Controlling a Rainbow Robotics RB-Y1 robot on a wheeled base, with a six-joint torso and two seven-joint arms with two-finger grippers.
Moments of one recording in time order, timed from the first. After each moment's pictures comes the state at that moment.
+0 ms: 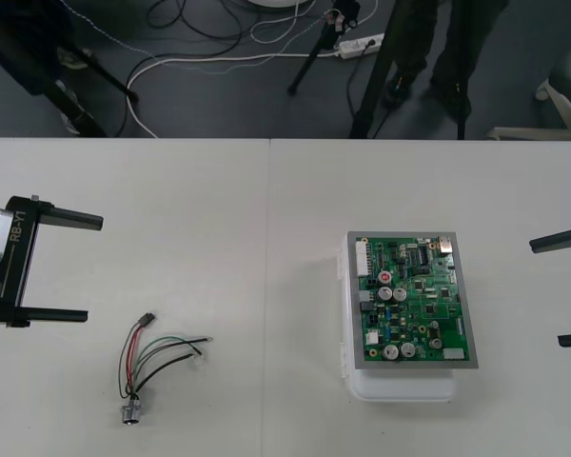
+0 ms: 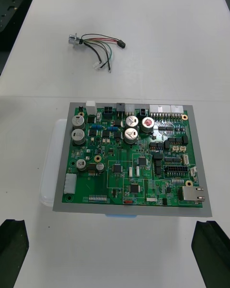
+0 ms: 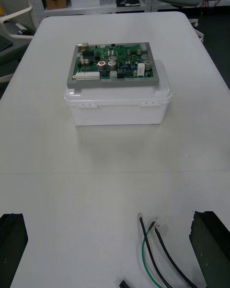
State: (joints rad) right arm 0.07 -1.00 -0.34 -1.96 1.24 -1.56 -0.13; left arm 0.07 1.24 0.04 -1.94 -0.91 -1.16 -0.09
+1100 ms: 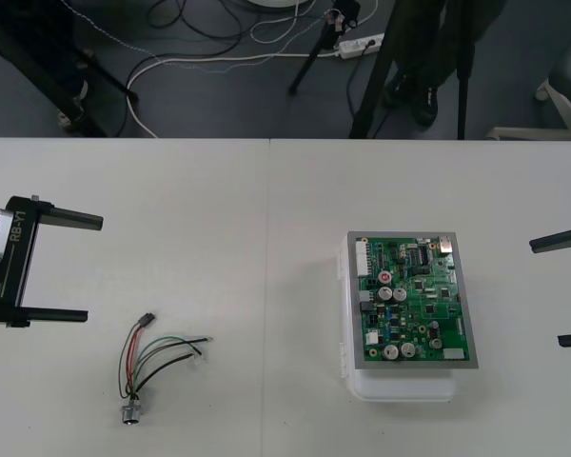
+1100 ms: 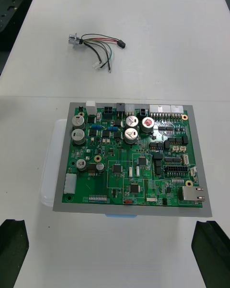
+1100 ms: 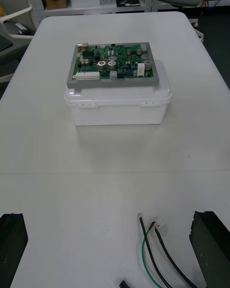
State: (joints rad) right arm 0.07 -1.00 -0.34 -1.96 1.24 -1.56 -0.13; left arm 0.07 1.24 0.04 -1.94 -0.91 -1.16 -0.09
